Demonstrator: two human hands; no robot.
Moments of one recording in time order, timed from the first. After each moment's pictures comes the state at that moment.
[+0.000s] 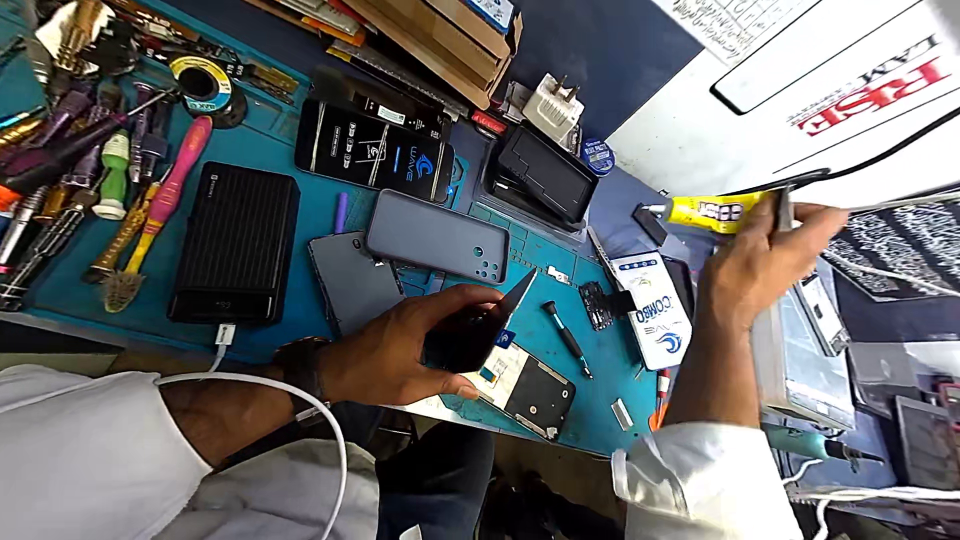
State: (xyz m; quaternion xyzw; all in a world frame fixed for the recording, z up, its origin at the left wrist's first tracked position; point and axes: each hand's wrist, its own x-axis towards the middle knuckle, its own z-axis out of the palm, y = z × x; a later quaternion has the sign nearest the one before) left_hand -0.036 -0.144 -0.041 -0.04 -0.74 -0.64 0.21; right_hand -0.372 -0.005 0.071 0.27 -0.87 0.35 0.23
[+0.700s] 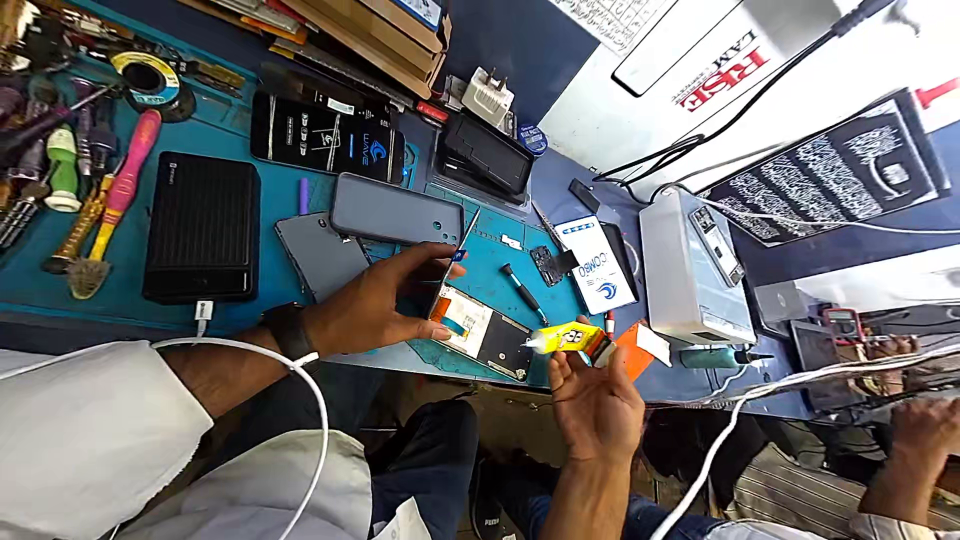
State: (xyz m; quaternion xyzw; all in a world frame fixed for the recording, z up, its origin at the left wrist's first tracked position) left_hand -0.036 -0.145 -0.040 -0.04 -0.72 -0.66 0.20; right_hand -0.178 0.132 0.009 0.00 -0.47 0.84 -0.29
